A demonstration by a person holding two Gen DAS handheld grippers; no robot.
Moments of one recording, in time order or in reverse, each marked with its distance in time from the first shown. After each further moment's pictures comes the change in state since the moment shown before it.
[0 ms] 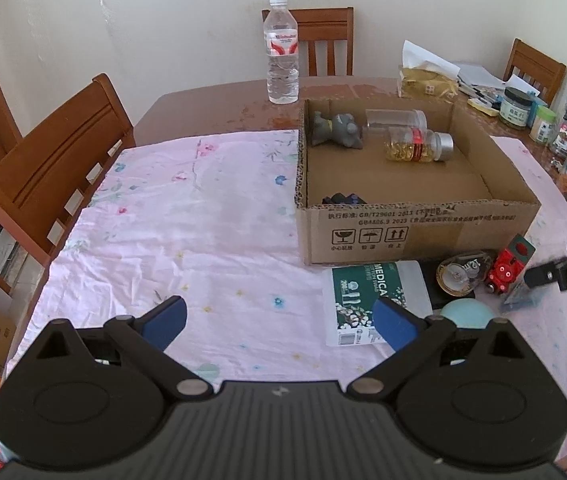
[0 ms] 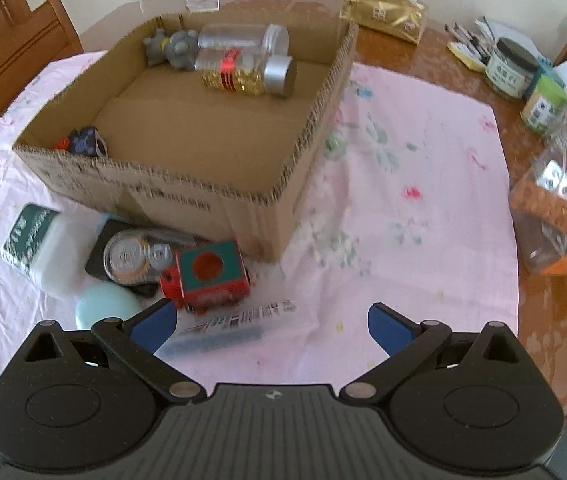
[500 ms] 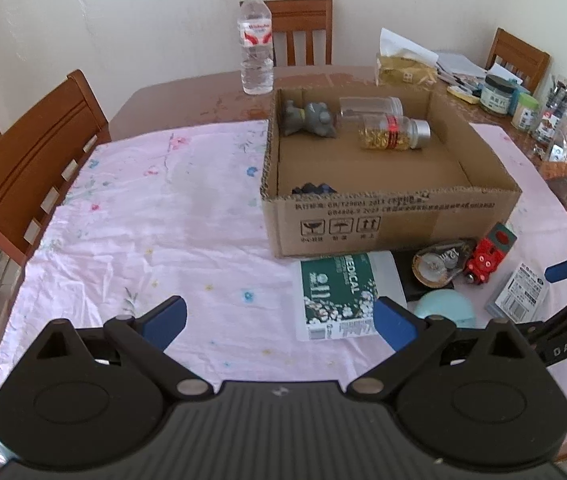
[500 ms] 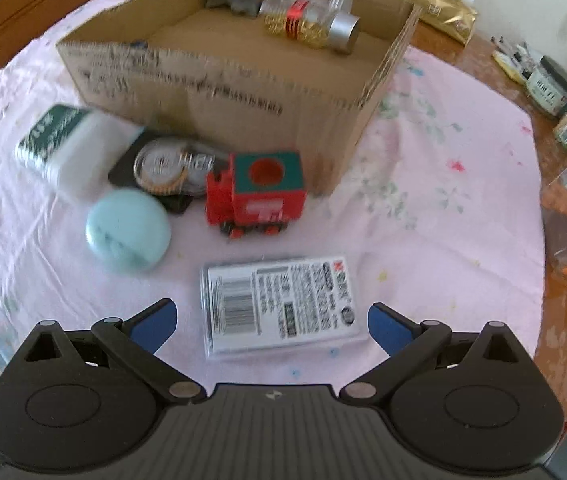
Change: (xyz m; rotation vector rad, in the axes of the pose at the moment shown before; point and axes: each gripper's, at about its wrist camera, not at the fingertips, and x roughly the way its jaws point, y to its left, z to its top) left arm 0.008 -0.015 -0.001 0.024 0.036 -0.054; right arm 0.015 0.029 -0.038 -0.181 0.038 -0.010
